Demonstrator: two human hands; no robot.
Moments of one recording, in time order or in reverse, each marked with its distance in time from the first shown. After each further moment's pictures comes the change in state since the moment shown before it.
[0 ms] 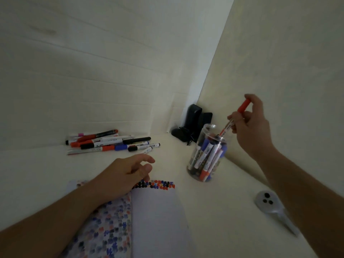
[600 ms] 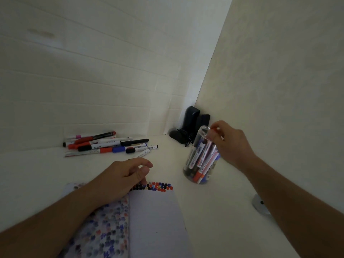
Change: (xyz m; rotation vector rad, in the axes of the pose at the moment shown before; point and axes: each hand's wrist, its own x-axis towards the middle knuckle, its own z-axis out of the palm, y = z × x) left_hand 0.001 -0.002 0.000 0.039 -0.019 -0.003; right_hand -0.016 0.009 0.027 -0.310 -0.303 -0.041
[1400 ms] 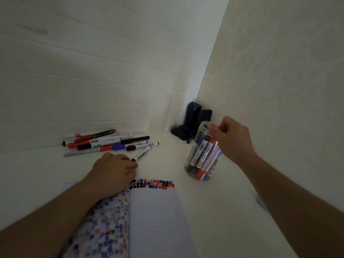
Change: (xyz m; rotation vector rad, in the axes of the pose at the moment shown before) left_hand 0.028 -0.054 -0.002 0.648 0.025 -0.167; right_hand 0.000 -0.006 0.008 0.058 0.146 0.137
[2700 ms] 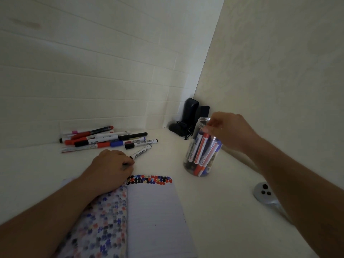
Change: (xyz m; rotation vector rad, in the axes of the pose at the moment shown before) left_hand 0.002 -0.004 0.004 -0.085 0.150 0.081; right_hand 0.012 -0.008 -0.025 -0.245 -0.303 -0.160
